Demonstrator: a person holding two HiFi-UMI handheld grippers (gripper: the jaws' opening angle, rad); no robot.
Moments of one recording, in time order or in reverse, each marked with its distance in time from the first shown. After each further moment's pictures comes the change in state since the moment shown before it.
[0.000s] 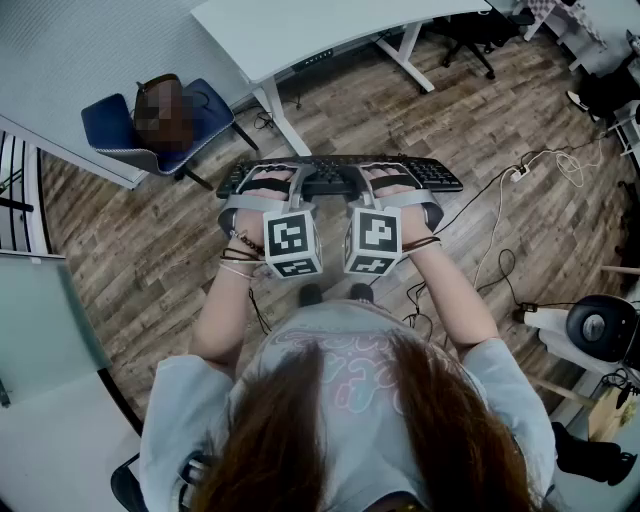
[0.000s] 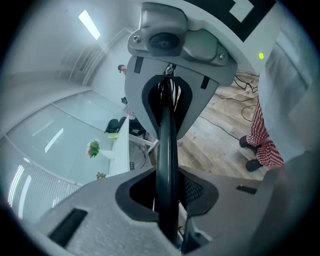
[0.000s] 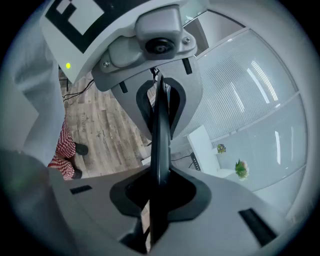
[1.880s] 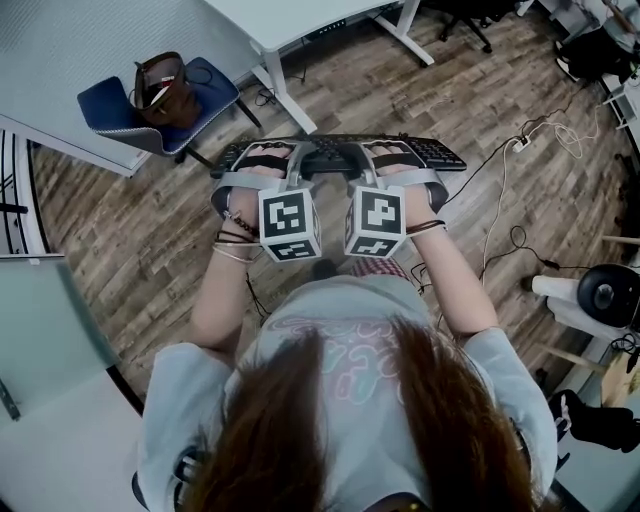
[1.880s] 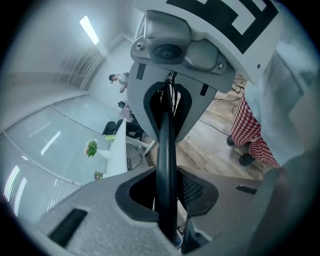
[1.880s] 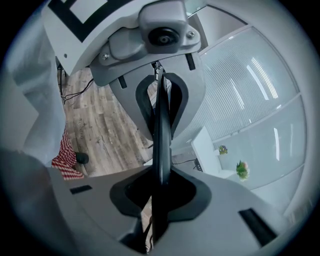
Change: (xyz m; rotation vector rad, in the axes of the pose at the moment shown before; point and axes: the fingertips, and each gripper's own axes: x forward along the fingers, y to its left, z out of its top) left arm -0.045 -0.018 -0.058 0.032 -0.058 -0.015; right arm 0.007 0.025 0.074 0.032 0.040 -0.010
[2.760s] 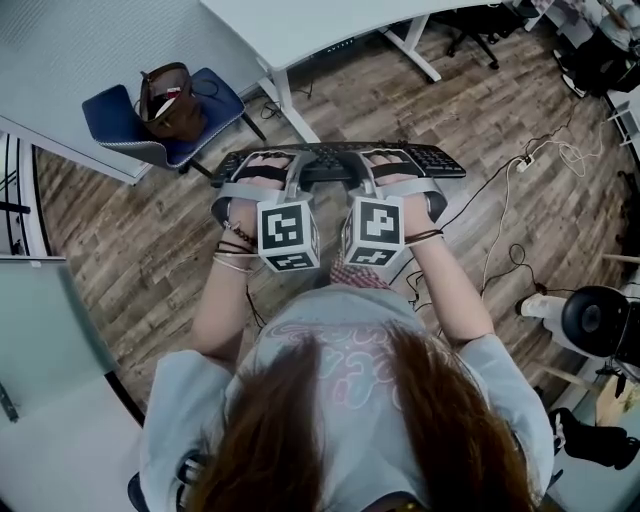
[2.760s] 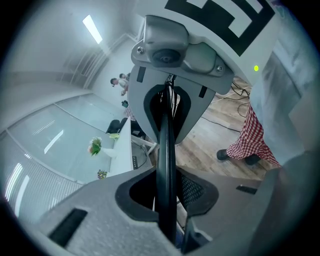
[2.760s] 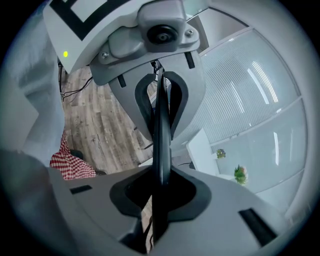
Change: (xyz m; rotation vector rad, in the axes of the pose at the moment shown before) left arm 0.020 0.035 -0.016 -0.018 0.006 0.035; right arm 0.028 -0.035 0.002 -0.034 -0.024 -0.009
